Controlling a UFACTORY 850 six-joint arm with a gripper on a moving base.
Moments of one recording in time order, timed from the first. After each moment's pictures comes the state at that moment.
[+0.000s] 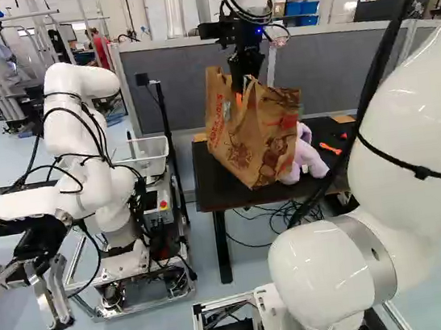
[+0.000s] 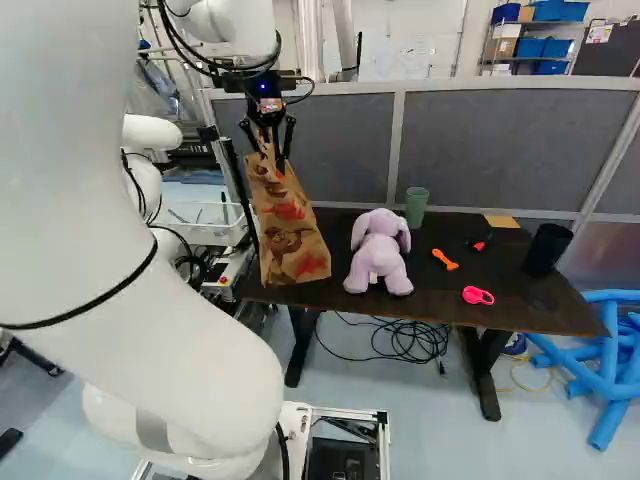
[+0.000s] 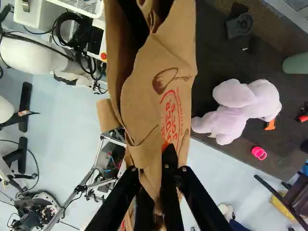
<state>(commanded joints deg) 0.5 1.4 -72.2 2.1 -70.2 -21.6</state>
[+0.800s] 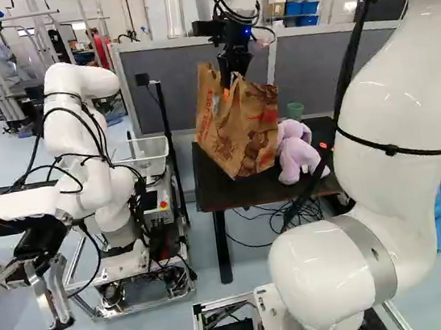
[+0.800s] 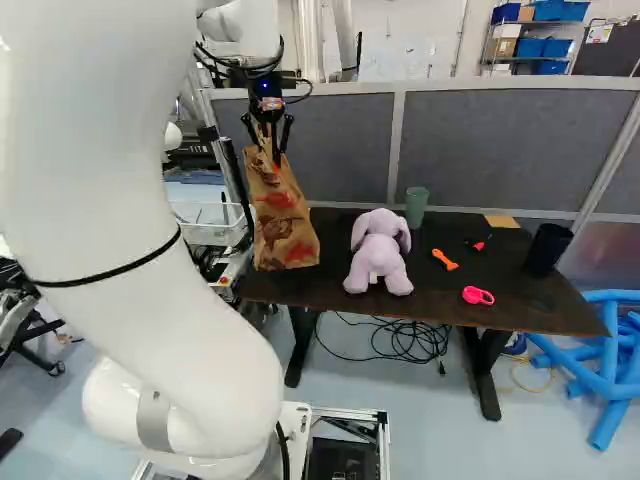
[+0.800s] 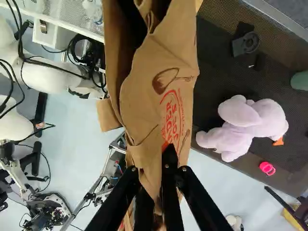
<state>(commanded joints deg) 1.4 -6.2 -80.2 6.3 -70.2 -21.6</state>
